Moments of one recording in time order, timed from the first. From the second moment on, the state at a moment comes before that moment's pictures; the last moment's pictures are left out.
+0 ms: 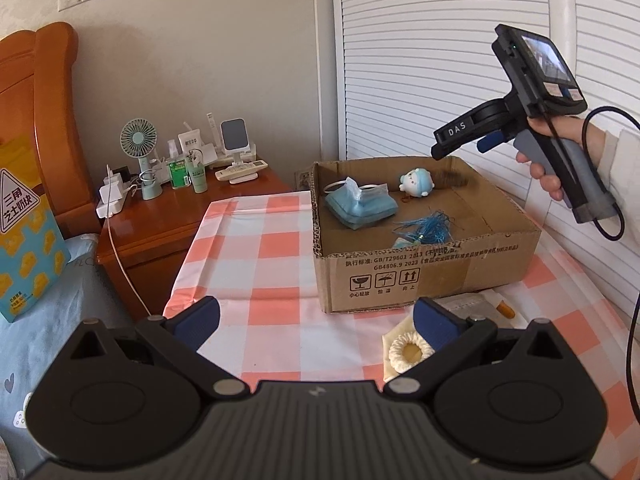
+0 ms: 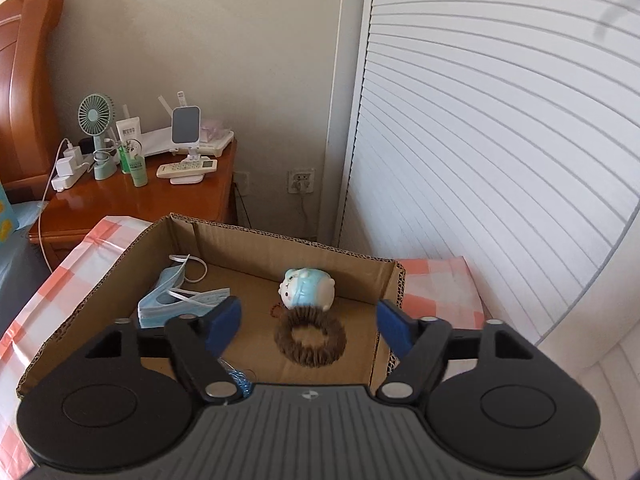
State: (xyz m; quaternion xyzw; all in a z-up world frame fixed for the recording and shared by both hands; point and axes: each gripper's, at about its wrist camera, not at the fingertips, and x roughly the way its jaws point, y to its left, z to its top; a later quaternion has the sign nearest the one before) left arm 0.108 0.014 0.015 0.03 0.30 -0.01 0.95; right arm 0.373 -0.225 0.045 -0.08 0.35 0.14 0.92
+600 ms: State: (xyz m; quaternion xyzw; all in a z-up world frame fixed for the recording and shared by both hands) left arm 0.098 0.020 0.019 0.02 0.30 -0.01 0.95; right arm 0.317 -0.244 0.060 -0.06 0.35 0.12 0.93
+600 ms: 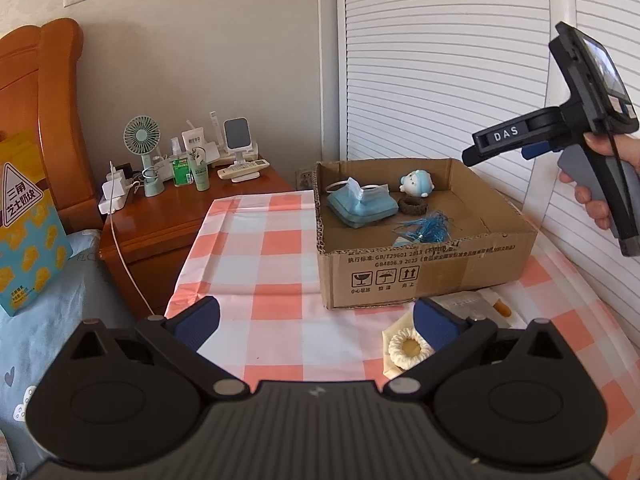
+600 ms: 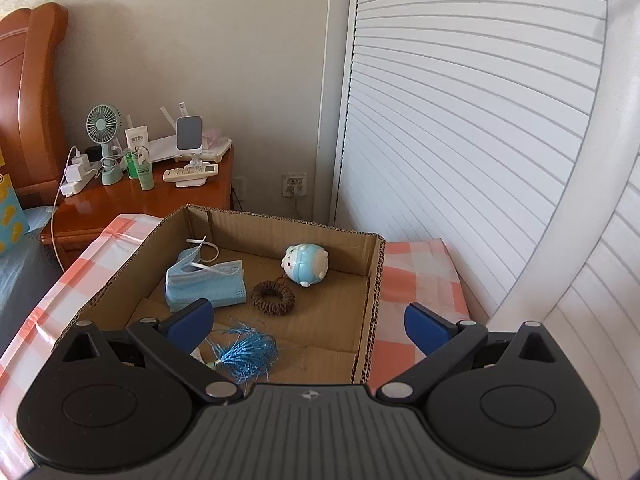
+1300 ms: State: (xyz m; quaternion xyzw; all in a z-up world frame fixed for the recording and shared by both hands) left arm 0.101 0.019 0.010 0.03 0.32 -0.02 0.95; right arm 0.218 -0.267 -0.010 -0.04 0.39 0.05 0.92
